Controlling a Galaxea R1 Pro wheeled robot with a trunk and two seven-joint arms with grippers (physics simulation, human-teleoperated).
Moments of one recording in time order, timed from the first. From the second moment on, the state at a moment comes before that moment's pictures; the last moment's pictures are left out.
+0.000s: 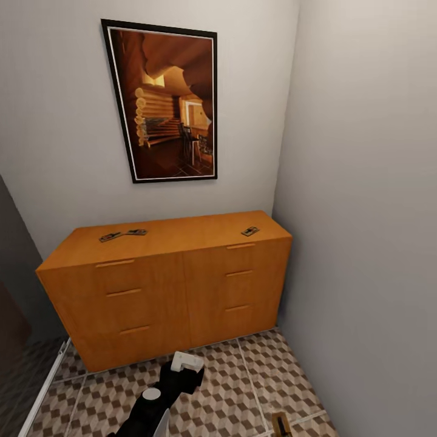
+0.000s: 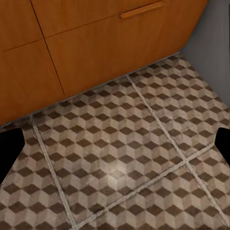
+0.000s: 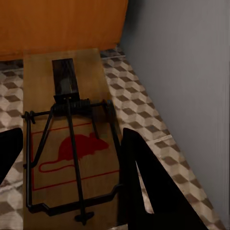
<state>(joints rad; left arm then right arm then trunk) -0.23 -0.10 -0.25 -1.04 0.00 0.33 0.01 -0.28 0.13 0.15 -0.01 0.08 -0.77 -0.45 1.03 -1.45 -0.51</state>
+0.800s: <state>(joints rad) -0.23 -0.10 -0.36 -1.10 0.00 0.42 0.01 -0.22 0.14 0.14 -0.02 0.07 -0.58 -0.40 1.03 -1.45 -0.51</state>
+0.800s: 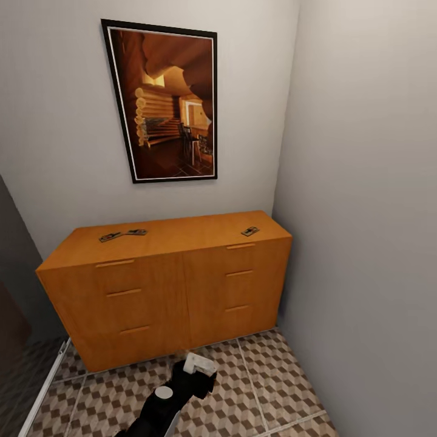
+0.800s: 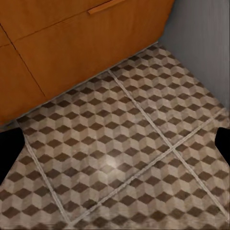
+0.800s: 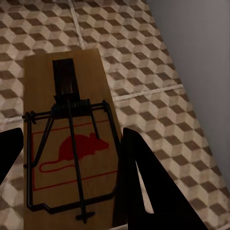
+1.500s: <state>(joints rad) -0.52 -0.17 -0.53 -1.53 0.00 1.00 0.02 -0.22 0.15 0.14 -0.02 0.07 -0.58 -0.39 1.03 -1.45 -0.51</state>
